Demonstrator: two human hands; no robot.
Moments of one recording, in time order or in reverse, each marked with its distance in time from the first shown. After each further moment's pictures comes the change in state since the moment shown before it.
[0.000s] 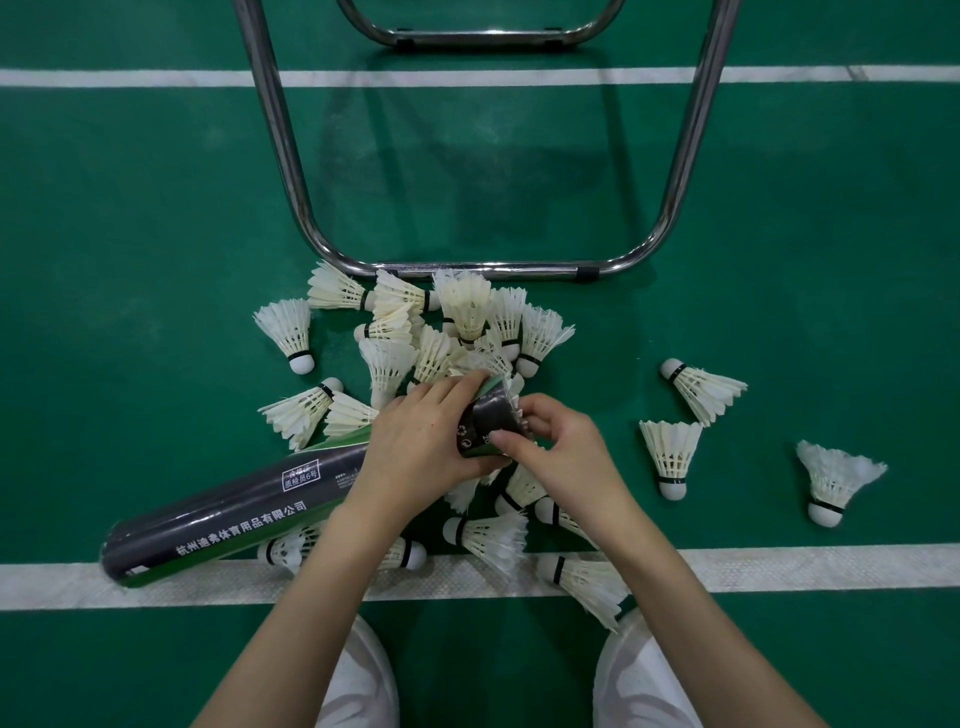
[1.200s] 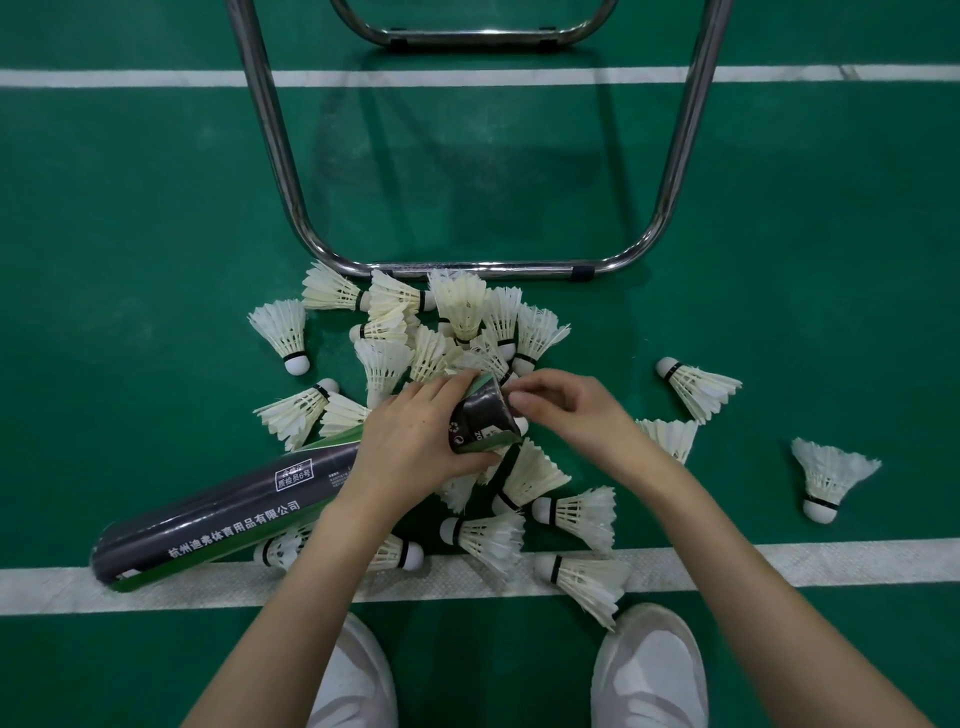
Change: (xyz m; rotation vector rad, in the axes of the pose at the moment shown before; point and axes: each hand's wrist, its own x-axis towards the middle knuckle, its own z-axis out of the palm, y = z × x) left_hand 0.002 -0.003 0.000 0.002 -0.028 -0.019; right_hand 0.030 -0.002 -0.034 -0.102 -0.164 -0.007
